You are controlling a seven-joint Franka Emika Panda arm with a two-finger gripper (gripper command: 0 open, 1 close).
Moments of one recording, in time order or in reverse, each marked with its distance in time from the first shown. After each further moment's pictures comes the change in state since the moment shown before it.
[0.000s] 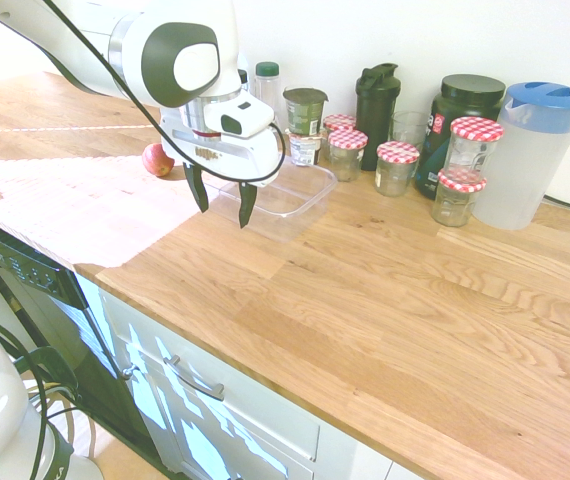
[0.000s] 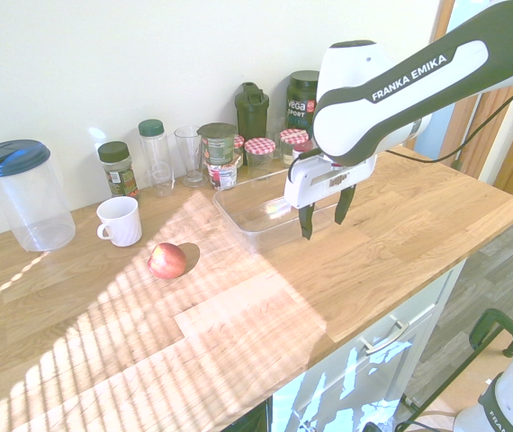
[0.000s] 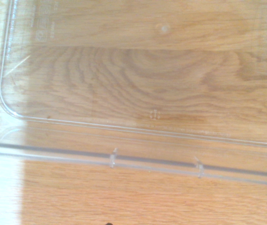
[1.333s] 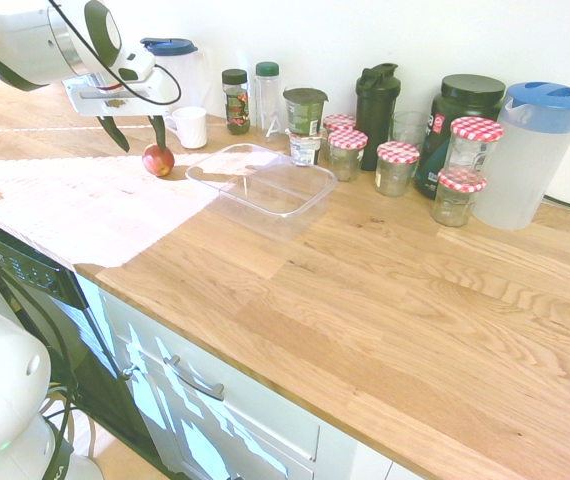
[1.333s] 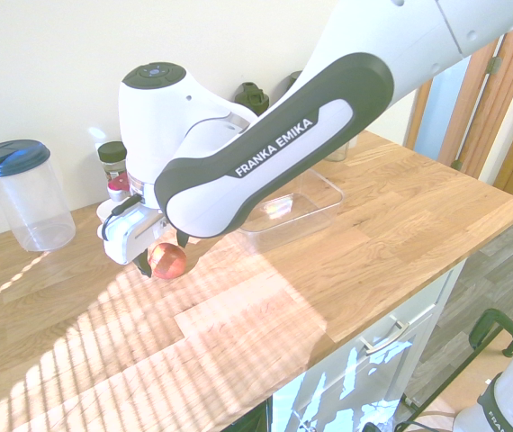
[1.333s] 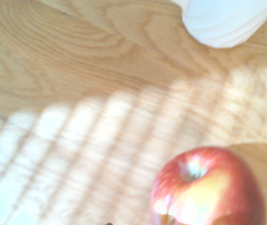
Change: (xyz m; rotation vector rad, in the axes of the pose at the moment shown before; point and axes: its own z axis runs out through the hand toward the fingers) arm -0.160 -0.260 -0.005 0.157 0.228 -0.396
